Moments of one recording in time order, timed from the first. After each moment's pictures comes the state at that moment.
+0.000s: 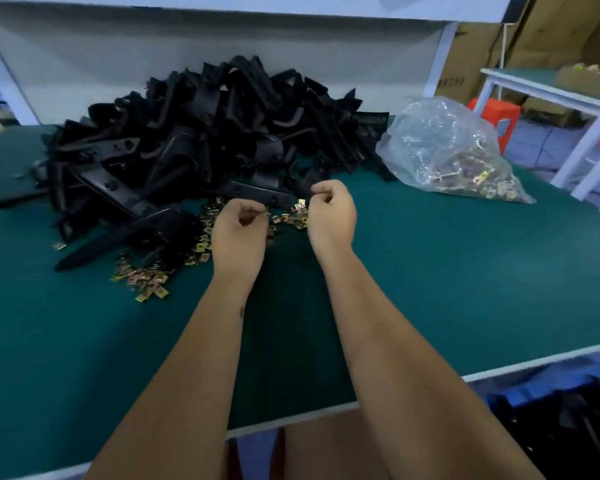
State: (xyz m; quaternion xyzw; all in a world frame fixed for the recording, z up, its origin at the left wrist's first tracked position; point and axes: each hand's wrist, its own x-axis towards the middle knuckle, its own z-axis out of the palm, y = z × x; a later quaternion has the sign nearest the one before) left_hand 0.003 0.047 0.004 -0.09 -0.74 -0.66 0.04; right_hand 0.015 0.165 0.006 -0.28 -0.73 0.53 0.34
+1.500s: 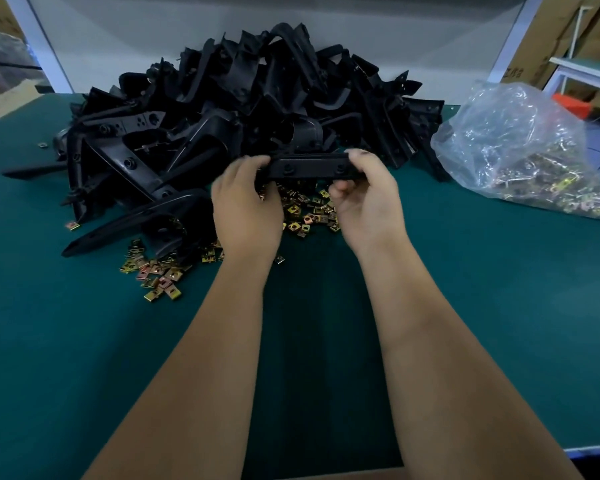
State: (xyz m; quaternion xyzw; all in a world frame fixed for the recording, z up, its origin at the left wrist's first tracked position) left_hand -0.040 0.045 0.002 -0.09 -0.85 -0.48 0.20; right_hand -0.006 0.175 0.021 -0.07 -0.40 0.88 0.23
